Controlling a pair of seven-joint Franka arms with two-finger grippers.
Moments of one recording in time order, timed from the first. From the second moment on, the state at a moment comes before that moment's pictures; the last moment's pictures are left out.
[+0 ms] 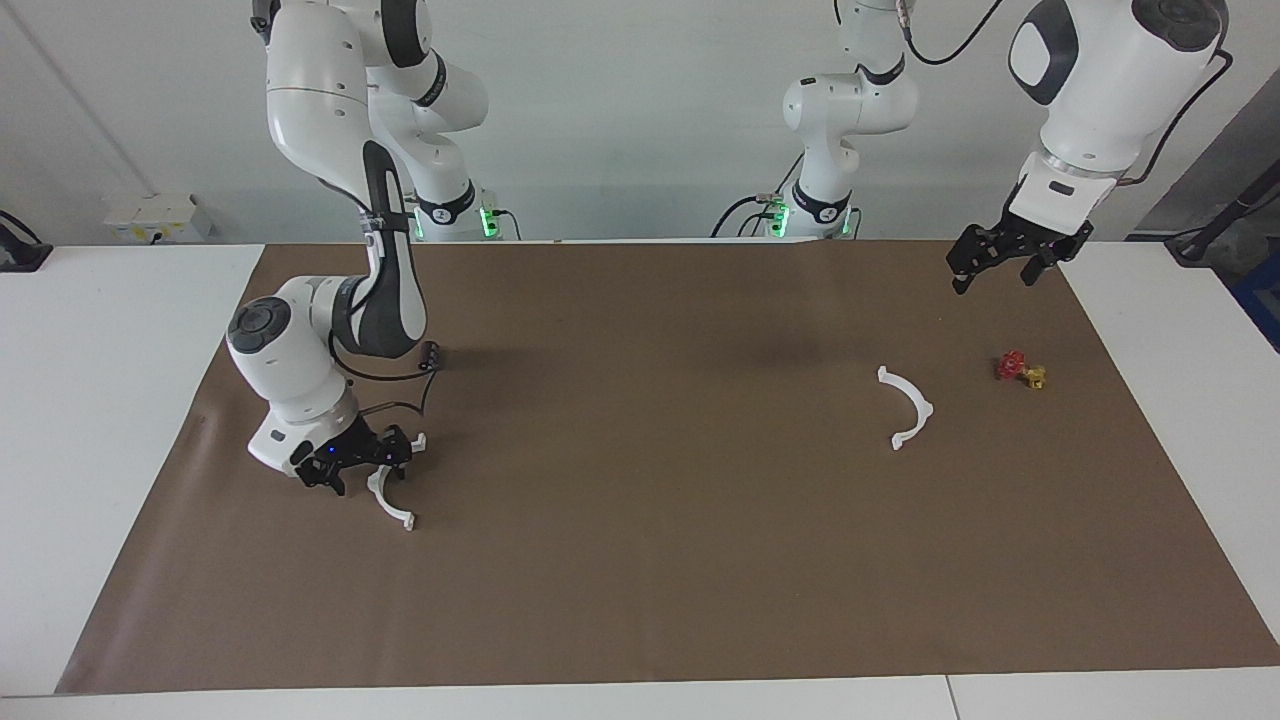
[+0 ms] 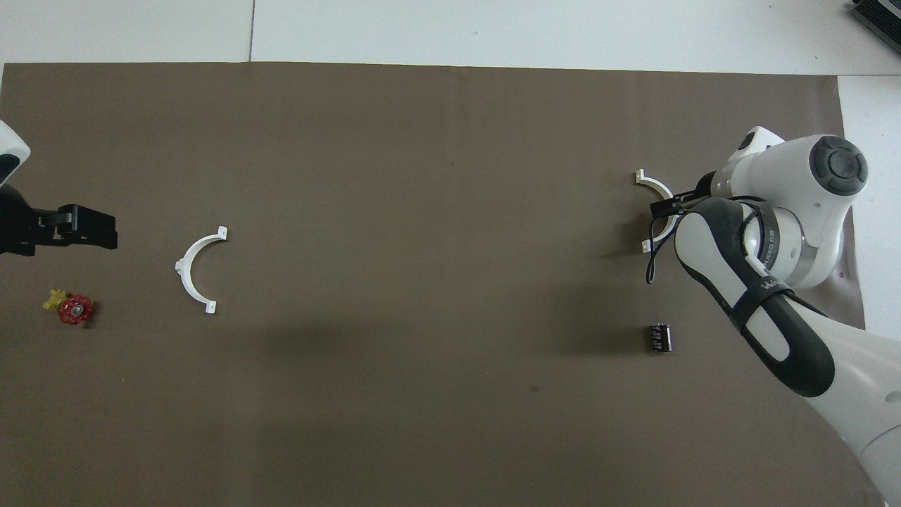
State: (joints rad) left arm -0.05 -0.06 0.00 -1.73 0.04 1.66 -0.08; right arm 0.09 0.43 -0.14 -1.90 0.17 2.43 -0.42
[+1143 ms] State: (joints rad) left arm -0.05 -0.06 0.01 -1.73 0.04 1.66 -0.08; right arm 0.36 0.41 -0.13 -1.71 0.08 2.19 0.22
